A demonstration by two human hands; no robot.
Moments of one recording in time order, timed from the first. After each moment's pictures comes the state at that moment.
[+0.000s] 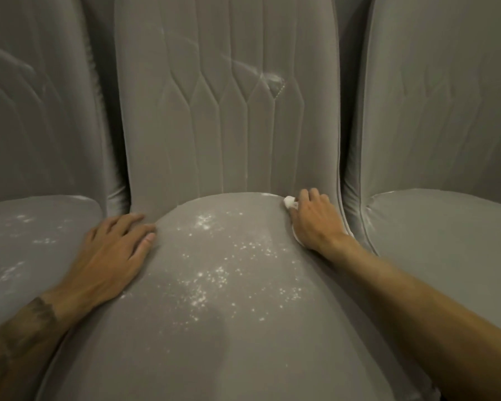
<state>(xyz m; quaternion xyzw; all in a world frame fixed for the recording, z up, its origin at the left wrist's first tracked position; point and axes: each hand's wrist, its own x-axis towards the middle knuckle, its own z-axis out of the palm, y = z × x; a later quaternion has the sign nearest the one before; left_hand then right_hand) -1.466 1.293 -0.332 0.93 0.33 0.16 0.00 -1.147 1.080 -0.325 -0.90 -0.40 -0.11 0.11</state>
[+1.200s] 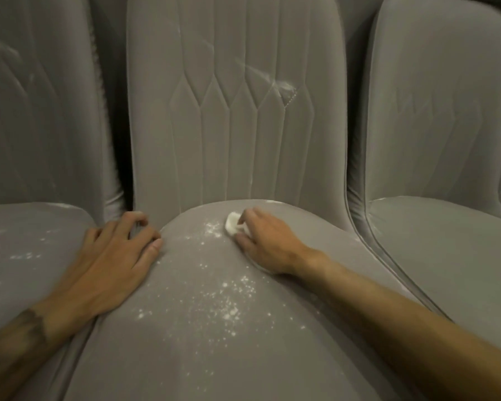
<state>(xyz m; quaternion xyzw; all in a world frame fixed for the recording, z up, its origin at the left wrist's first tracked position) -1.463 1.345 -0.358 0.95 0.24 0.21 -0.02 -1.233 1.140 -0.333 -0.81 -0.55 -0.06 0.18</state>
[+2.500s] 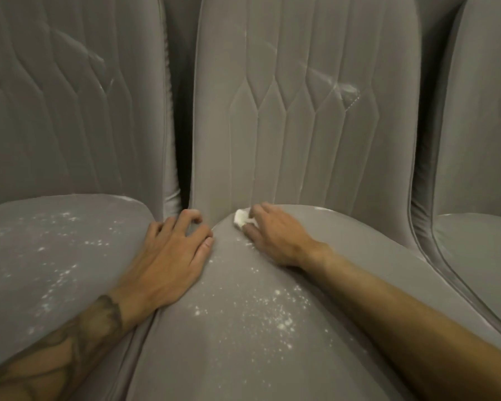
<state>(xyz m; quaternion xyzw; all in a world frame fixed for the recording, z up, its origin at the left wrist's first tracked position) -1.464 1.344 -0.360 0.95 0.23 0.22 -0.03 -1.250 1.219 -0.337 -0.78 -0.59 -0.05 0.16</state>
